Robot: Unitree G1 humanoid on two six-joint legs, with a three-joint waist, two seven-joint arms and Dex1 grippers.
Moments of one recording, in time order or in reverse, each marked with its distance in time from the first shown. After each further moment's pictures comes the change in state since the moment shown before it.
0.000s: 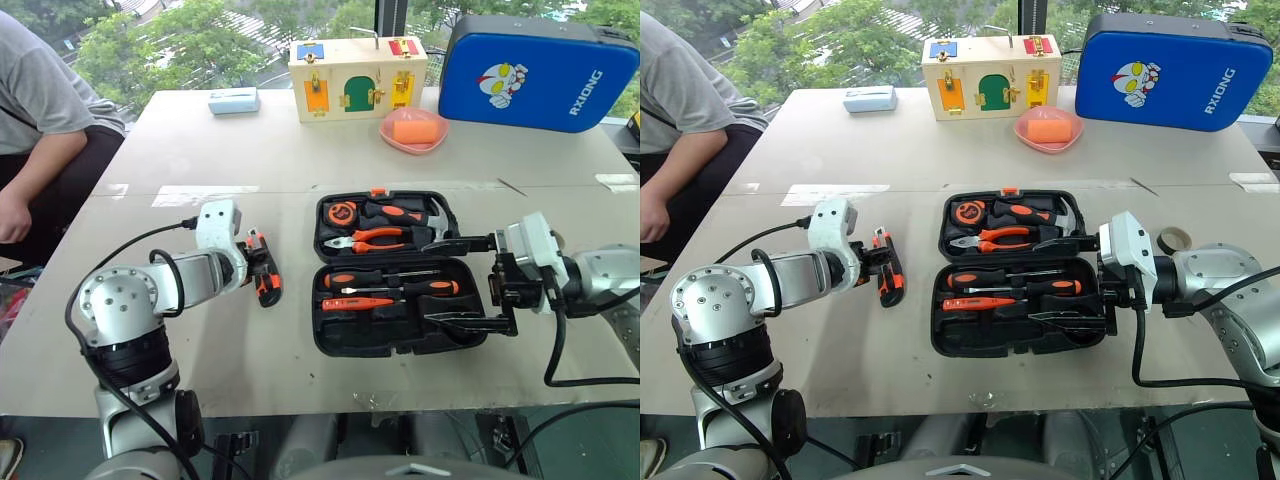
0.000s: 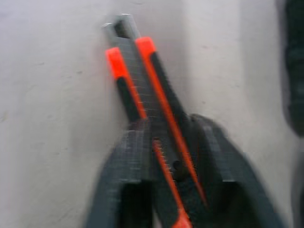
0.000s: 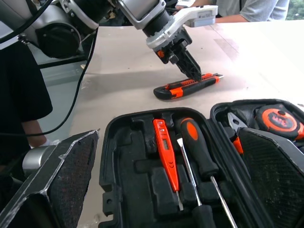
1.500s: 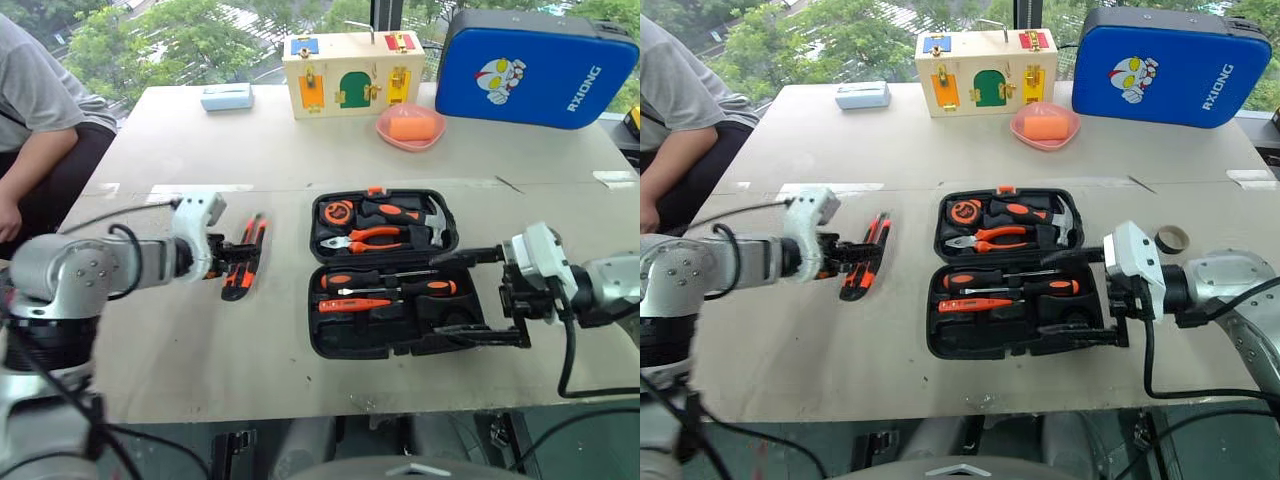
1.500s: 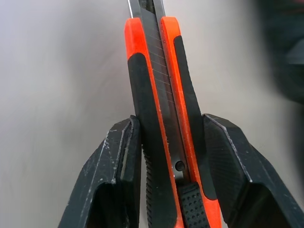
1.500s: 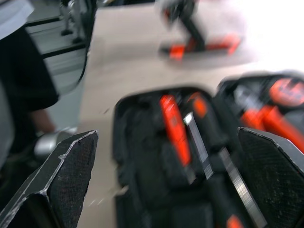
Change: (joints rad) left arm -0.002 0.633 -0.381 0.080 0.312 -0.459 -1.233; right arm 0.087 -0.112 -0.039 -0.040 0.045 0.043 0.037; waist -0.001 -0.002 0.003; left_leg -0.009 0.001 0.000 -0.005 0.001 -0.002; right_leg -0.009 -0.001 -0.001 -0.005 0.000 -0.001
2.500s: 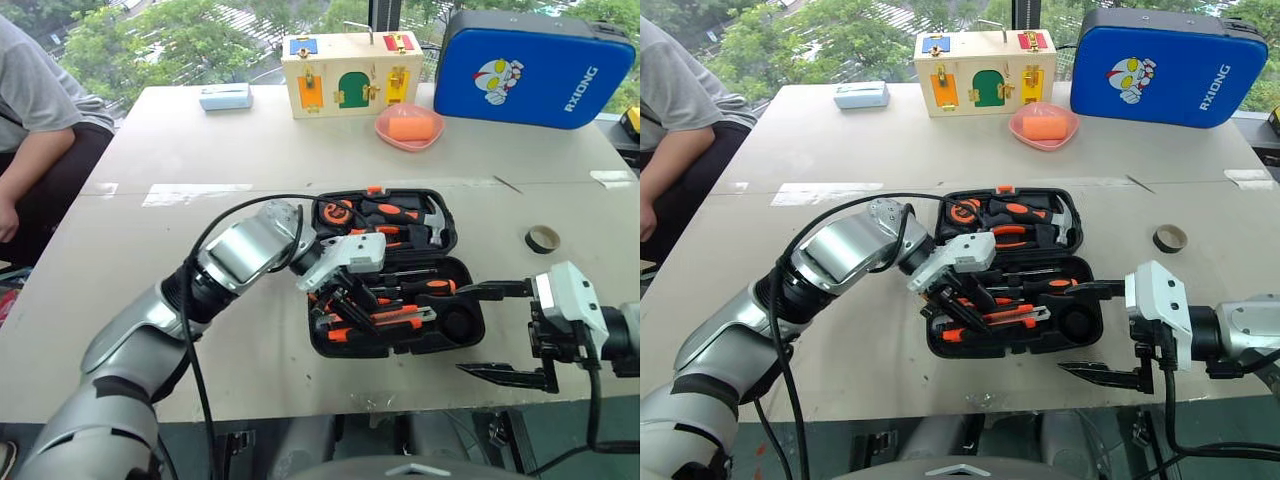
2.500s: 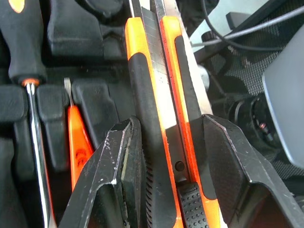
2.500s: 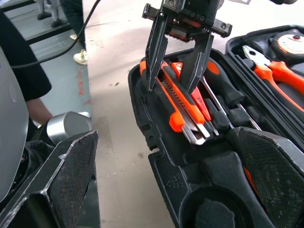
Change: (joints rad) left arm -0.414 -0.442 -0.677 0.068 0.552 -0.201 -0.869; right arm 0.308 -0.038 -0.214 -0.203 0.037 0.044 -0.105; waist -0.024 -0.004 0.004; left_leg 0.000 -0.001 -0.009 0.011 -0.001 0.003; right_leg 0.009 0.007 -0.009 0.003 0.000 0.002
